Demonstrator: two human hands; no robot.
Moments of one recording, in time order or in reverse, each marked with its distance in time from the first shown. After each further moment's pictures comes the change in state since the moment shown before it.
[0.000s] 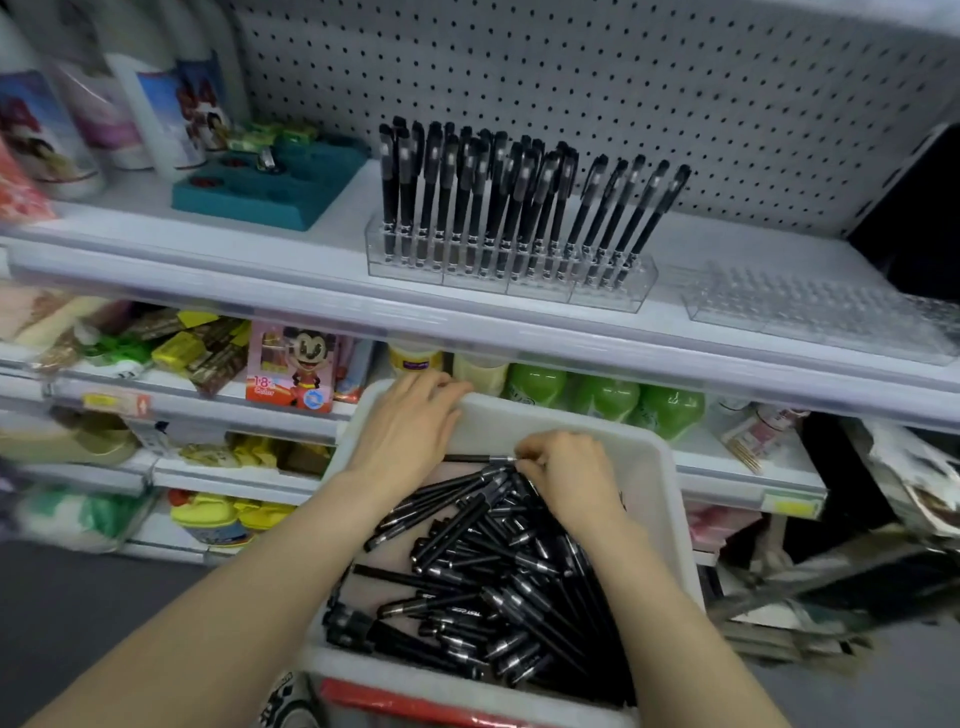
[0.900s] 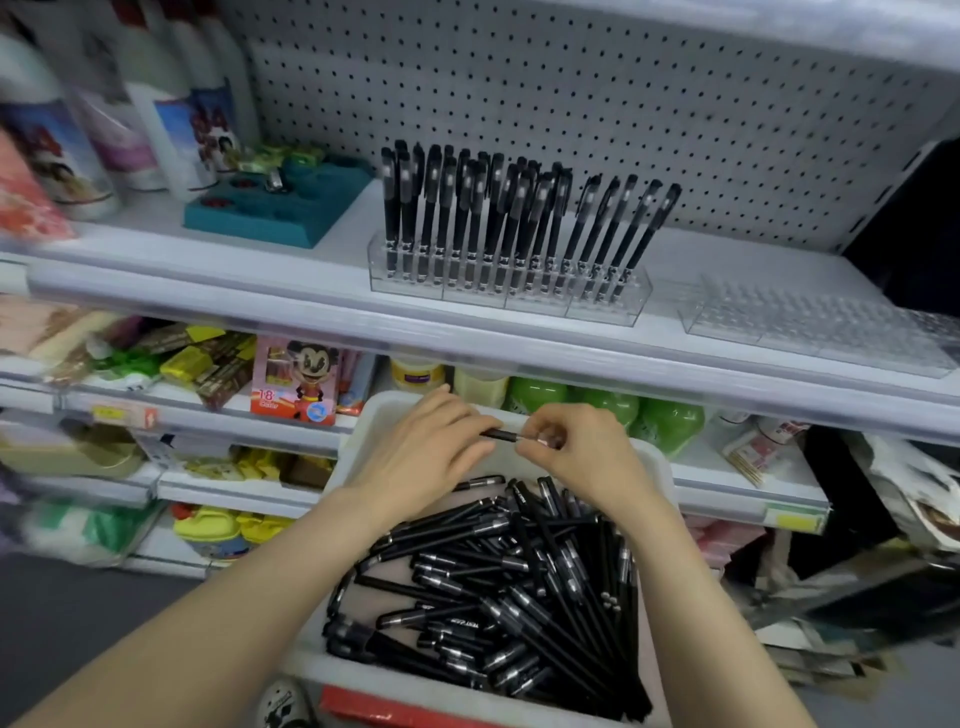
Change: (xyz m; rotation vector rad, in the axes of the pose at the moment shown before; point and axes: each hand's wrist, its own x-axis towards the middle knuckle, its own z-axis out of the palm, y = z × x) left_hand -0.005 0.016 -0.011 -0.132 -0.073 0.197; right_hand 0.007 -0.006 -0.049 0.181 0.018 -0.053
